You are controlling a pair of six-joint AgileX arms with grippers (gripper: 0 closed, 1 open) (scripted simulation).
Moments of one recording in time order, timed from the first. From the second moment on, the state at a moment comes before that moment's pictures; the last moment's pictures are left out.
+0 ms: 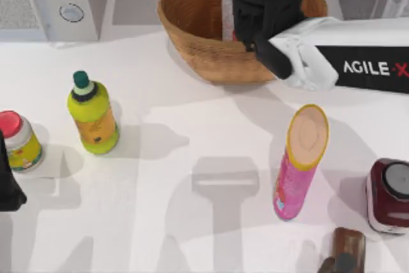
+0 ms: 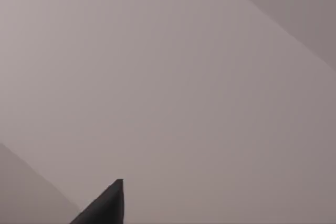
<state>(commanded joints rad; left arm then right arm) 0.00 0.00 0.00 0.00 0.00 0.00 0.62 2.12 1.47 0.64 0.64 0.02</state>
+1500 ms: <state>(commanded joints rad) 0.00 0.00 0.00 0.00 0.00 0.00 0.46 1.83 1.23 0.46 0.51 0.02</state>
